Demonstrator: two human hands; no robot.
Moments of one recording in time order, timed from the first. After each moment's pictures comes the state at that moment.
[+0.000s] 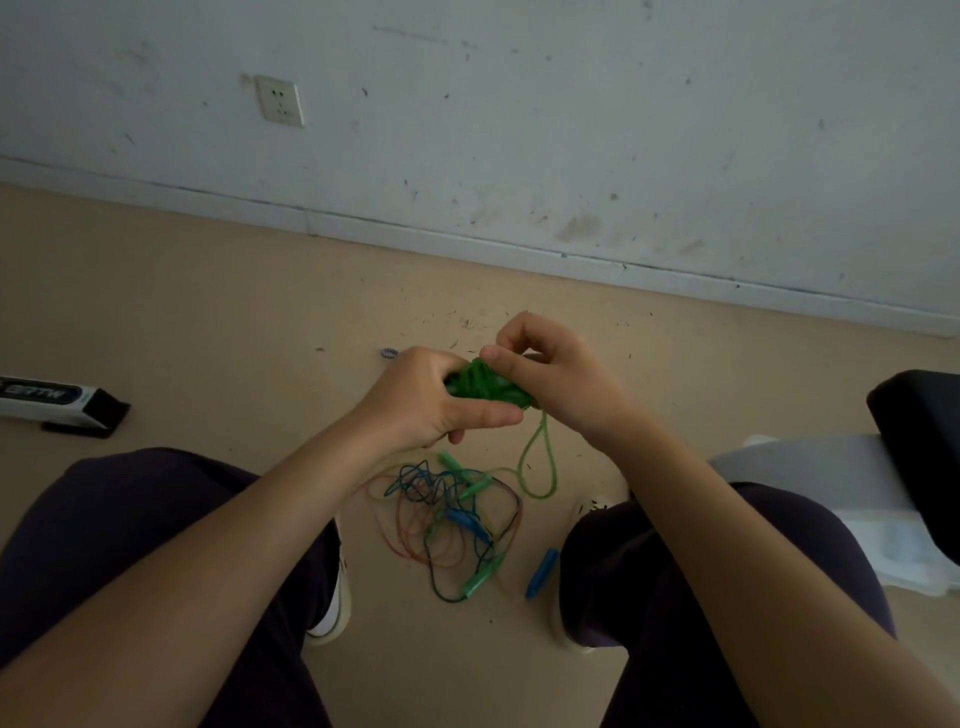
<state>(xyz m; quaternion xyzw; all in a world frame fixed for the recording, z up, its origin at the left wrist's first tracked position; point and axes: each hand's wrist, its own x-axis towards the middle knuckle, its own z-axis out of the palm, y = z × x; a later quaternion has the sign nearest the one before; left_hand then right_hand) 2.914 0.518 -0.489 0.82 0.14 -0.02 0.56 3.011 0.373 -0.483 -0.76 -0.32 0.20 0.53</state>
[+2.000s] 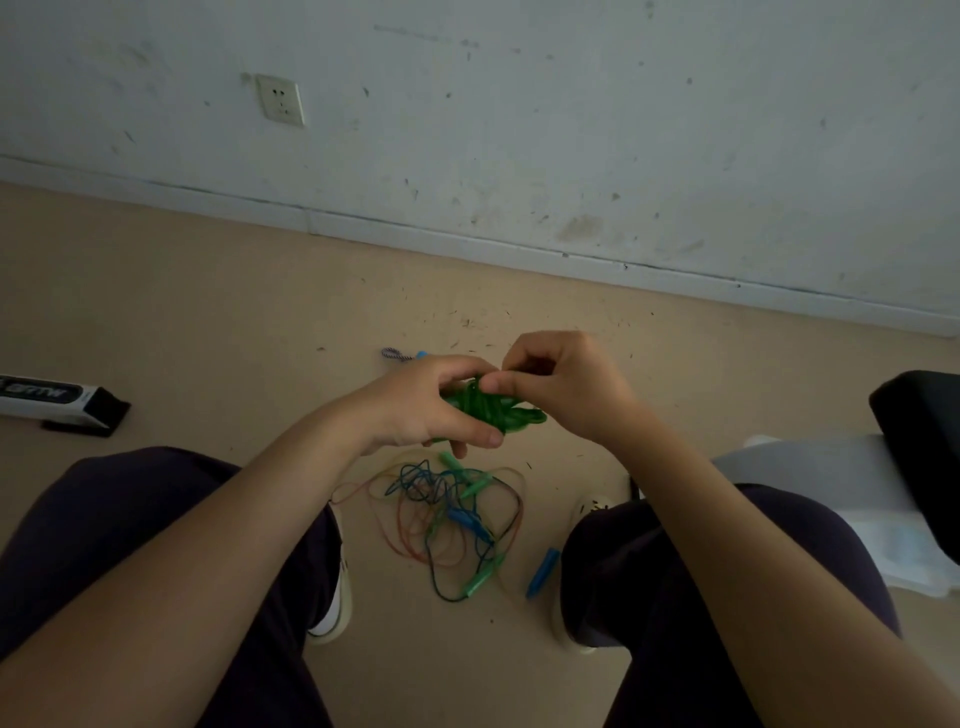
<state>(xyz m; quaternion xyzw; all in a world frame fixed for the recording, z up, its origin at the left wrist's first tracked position) 2.918 0.535 -0.492 0.80 0.05 -0.14 0.58 3.012 0.366 -0.476 -0.81 -0.37 0.16 0.42</state>
